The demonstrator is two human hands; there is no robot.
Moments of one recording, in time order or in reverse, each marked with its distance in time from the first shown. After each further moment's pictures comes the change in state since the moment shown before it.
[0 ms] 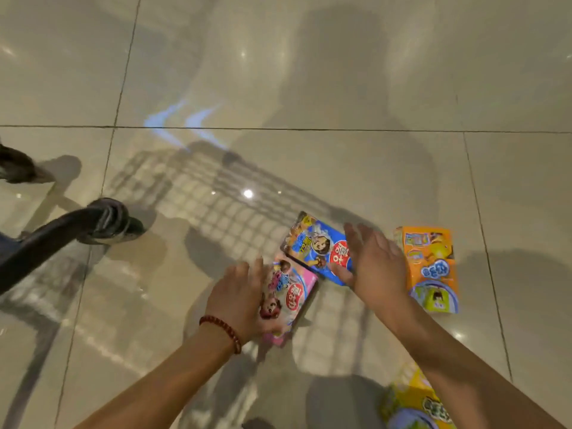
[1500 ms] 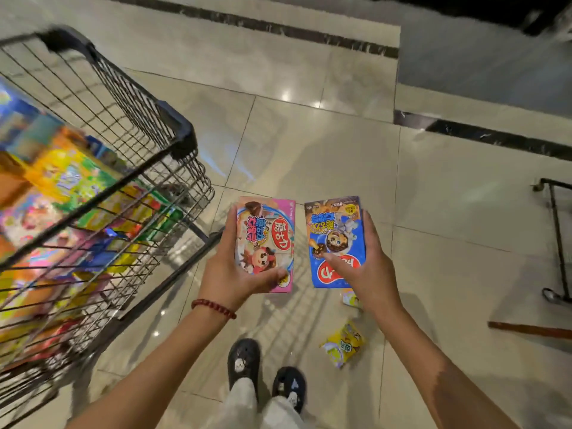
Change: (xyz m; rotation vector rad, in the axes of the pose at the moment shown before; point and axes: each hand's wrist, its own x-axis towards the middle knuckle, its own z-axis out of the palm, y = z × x) left_hand -0.383 0.052 -0.389 -1.242 0.578 -0.077; right_hand -0.171 -0.082 -0.522 1.022 0.007 0.065
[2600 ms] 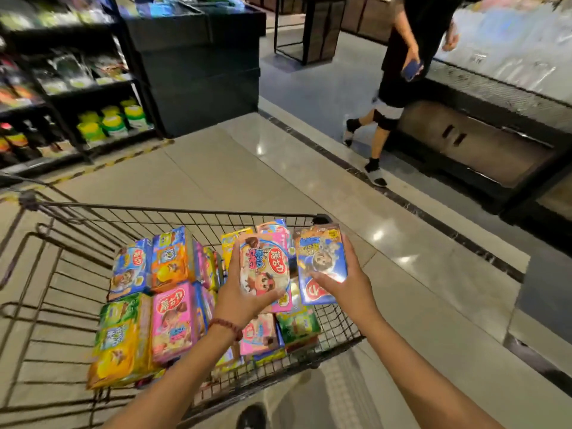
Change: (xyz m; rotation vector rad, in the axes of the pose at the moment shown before) left_hand -0.021 0.100 -0.348 -0.245 0.686 0.003; right_hand 0.040 -0.402 0.219 -0.007 -0.543 -0.477
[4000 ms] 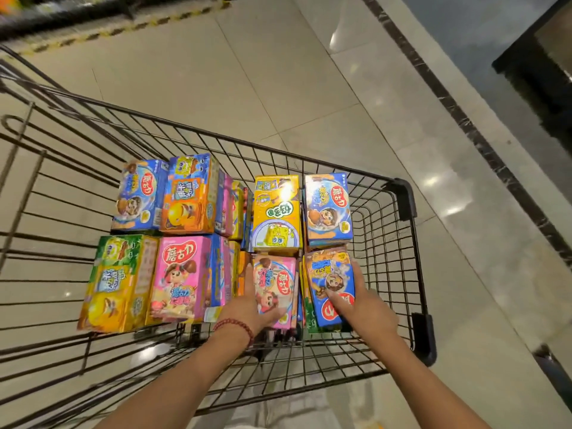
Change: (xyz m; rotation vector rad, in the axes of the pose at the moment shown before) left_hand 0.024 -0.152 0.011 0.762 -0.298 -0.696; right_hand 0.069 0.128 0.060 -0.910 -0.555 0.416
